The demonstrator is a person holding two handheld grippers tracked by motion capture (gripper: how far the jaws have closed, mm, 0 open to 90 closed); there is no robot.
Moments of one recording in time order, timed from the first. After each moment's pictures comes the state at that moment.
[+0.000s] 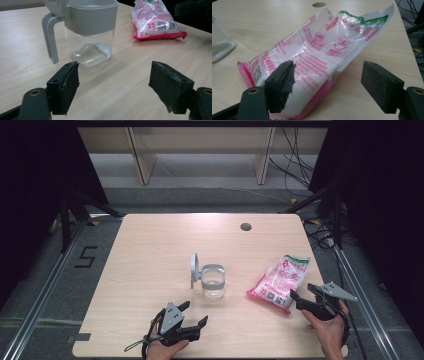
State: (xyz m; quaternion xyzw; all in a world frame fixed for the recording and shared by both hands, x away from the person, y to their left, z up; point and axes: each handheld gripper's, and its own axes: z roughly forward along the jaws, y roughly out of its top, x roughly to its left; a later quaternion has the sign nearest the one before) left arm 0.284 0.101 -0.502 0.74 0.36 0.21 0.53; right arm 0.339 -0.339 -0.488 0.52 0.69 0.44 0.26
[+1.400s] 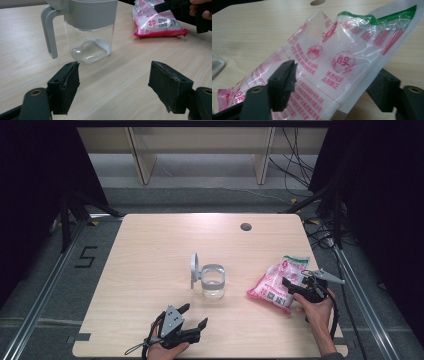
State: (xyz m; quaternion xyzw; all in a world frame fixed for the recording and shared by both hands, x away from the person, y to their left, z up) left arm 0.280 0.102 -0.509 0.74 0.36 0.21 0.53; right arm 0.393 -0.333 -0.504 0.55 0.67 0.45 0.21
